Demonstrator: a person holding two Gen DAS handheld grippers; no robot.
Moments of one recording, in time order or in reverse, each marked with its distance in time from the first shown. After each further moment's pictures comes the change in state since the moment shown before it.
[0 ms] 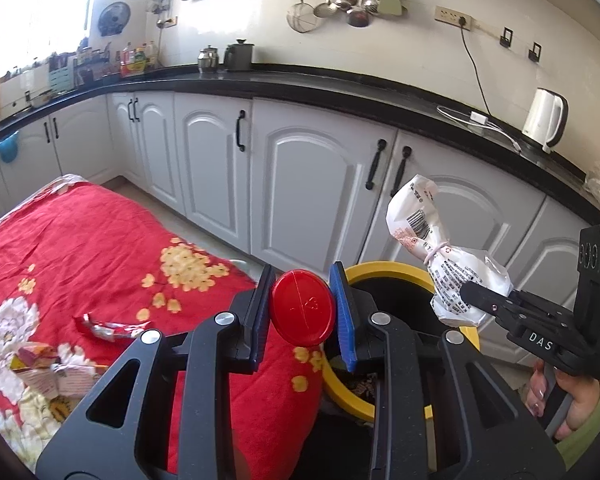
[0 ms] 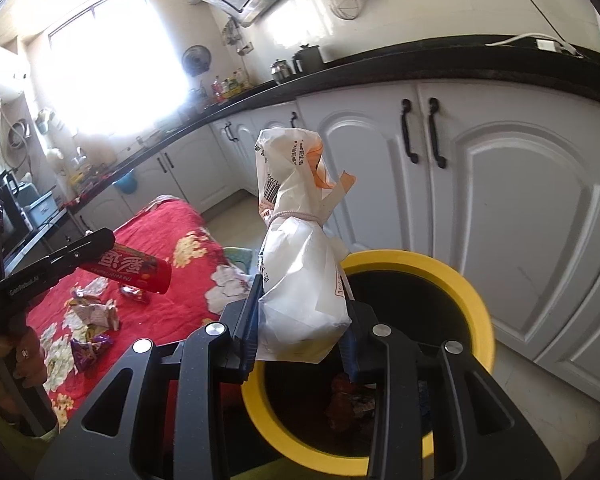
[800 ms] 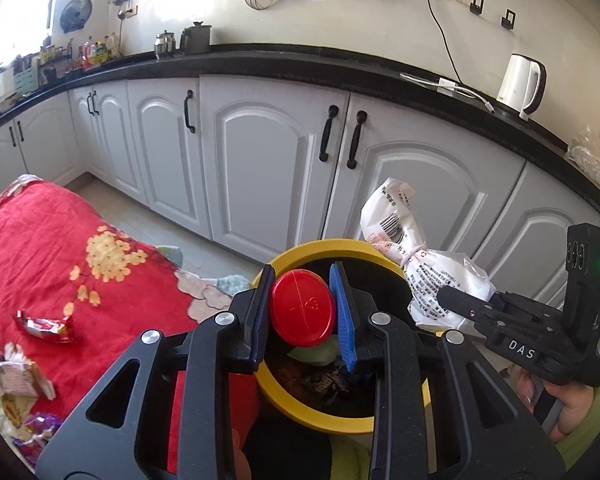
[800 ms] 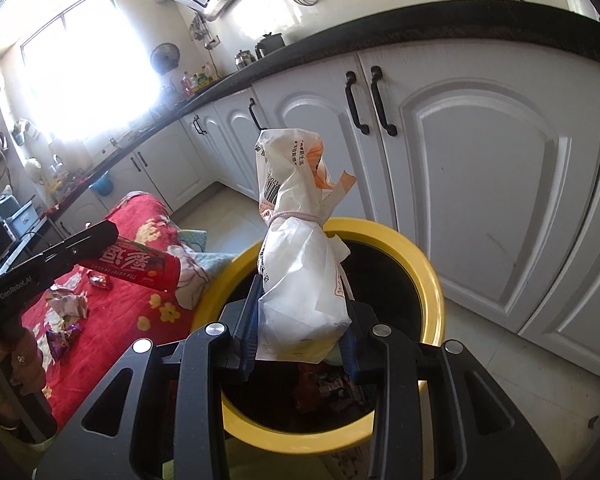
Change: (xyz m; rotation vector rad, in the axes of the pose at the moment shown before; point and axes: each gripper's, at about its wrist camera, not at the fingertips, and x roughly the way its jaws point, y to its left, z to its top) left arm 0.048 -0.058 -0.017 0.056 0.071 -0.087; right arm -0.003 -0.051 -0.028 0.068 0.048 -0.066
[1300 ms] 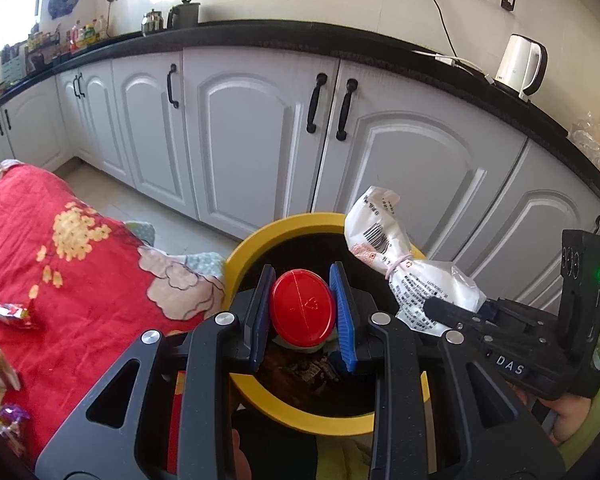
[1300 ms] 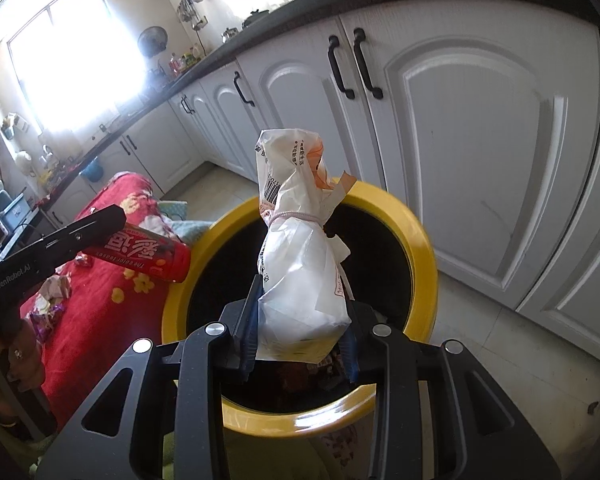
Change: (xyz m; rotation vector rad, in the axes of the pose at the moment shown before) left arm 0.031 -0.013 -0.011 -0.002 0.074 -0.030; right arm 0.021 -0.017 -0.021 0.022 0.087 -0.018
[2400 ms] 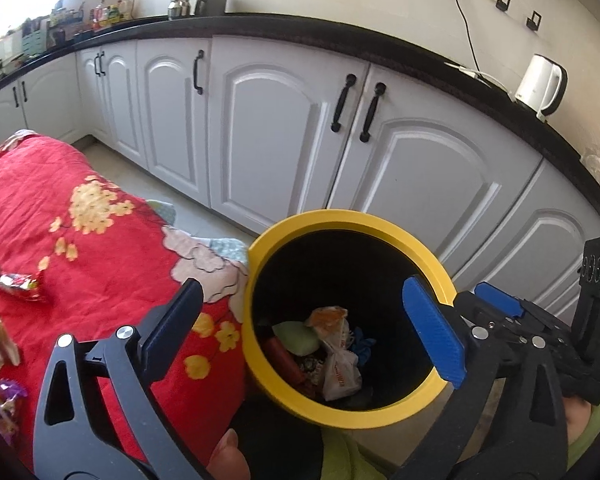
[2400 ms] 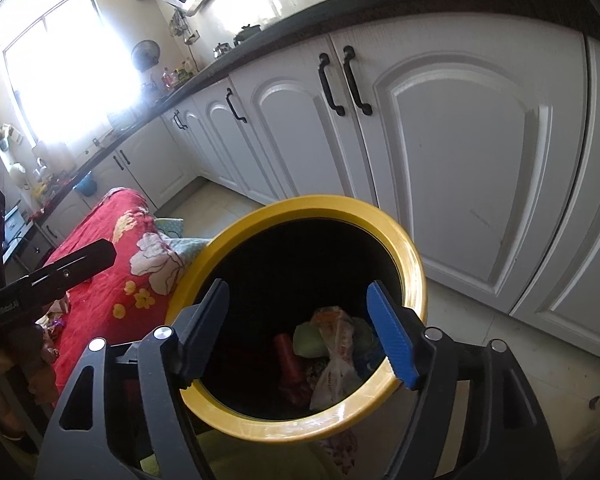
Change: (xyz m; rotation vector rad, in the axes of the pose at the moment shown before) left arm -0.014 0.023 -0.003 -0.099 -0.004 0.035; right arm -0.017 0.008 0.007 0.008 -0.074 -0.024
